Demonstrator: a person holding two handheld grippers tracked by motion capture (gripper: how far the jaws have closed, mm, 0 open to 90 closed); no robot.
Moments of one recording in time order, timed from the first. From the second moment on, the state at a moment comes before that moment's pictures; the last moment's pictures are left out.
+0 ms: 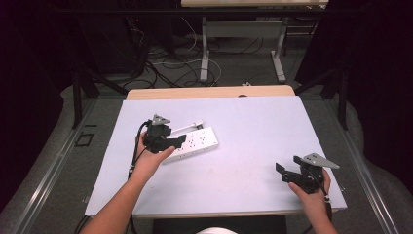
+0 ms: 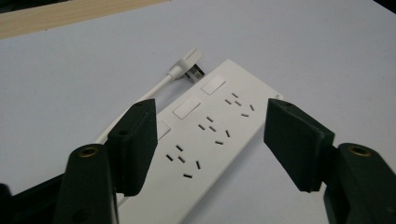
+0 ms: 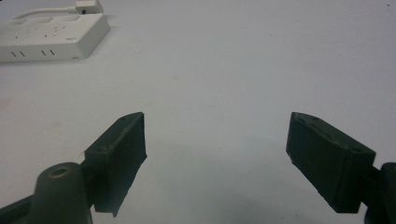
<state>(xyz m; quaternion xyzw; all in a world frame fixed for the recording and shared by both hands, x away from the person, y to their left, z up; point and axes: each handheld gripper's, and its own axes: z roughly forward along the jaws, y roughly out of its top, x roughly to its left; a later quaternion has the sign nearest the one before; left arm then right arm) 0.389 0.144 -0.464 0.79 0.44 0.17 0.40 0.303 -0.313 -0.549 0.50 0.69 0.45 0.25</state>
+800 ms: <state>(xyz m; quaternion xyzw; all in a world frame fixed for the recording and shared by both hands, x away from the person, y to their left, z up) 0.360 0.143 -0.453 0.79 0.41 0.14 0.44 0.303 -0.313 -0.548 0.51 0.69 0.45 0.25</state>
